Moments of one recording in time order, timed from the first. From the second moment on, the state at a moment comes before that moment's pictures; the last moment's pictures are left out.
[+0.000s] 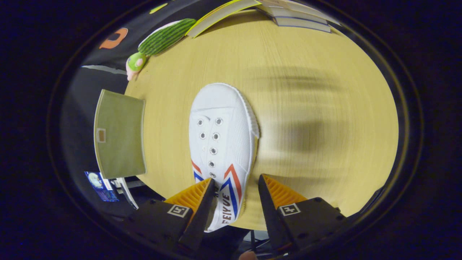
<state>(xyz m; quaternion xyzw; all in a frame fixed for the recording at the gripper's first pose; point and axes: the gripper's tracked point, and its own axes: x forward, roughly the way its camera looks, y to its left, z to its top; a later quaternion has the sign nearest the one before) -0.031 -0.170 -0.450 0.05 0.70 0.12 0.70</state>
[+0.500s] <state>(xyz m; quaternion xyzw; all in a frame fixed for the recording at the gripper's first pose) -0.029 -0.168 -0.452 0.08 0.70 0.11 0.70</state>
